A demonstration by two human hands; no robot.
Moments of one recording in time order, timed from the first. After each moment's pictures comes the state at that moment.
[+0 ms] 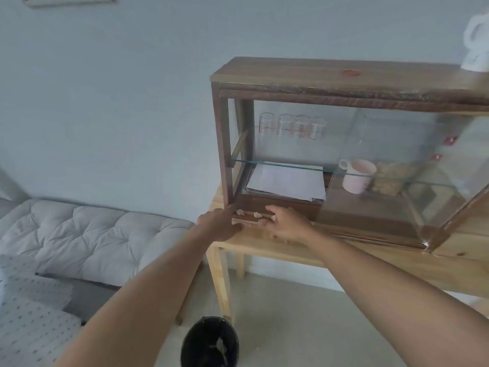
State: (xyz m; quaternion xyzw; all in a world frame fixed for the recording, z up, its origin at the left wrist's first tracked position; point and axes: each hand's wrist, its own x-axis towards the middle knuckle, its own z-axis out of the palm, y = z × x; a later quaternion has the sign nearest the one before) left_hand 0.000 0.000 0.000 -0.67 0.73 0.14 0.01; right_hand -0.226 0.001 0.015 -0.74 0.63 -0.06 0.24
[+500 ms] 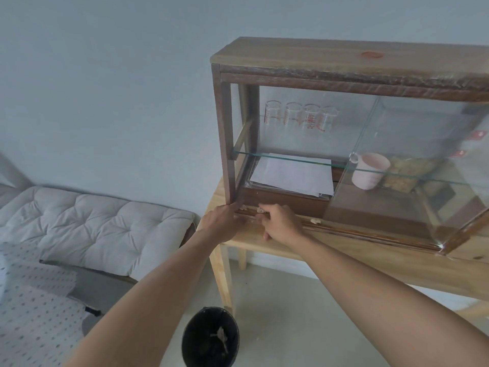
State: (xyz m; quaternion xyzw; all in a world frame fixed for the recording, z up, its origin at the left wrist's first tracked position) left_hand -0.003 -0.007 -0.035 -0.68 0.71 0.16 -0.09; right_hand -0.198 0.000 -0.013 -0.71 0.63 -0.17 0.27
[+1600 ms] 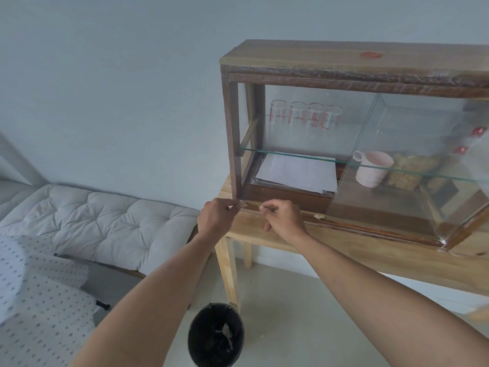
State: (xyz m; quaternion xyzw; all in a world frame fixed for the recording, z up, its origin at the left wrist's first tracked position) left_hand 0.010 0.016 -0.028 -0.73 0.60 0.17 -0.28; right_hand -0.194 0.016 -0.016 -0.64 0.61 -0.32 0.34
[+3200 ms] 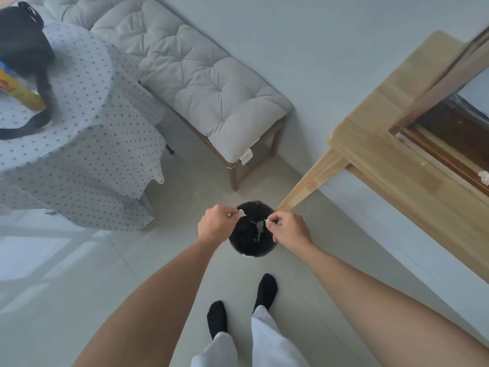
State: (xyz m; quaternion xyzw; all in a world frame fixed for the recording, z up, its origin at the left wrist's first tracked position) left_hand 0.137 0.231 -0.269 -0.88 0.27 0.35 -0.16; right_hand -0.044 0.120 -0.249 -0.73 0.53 0.09 0.42
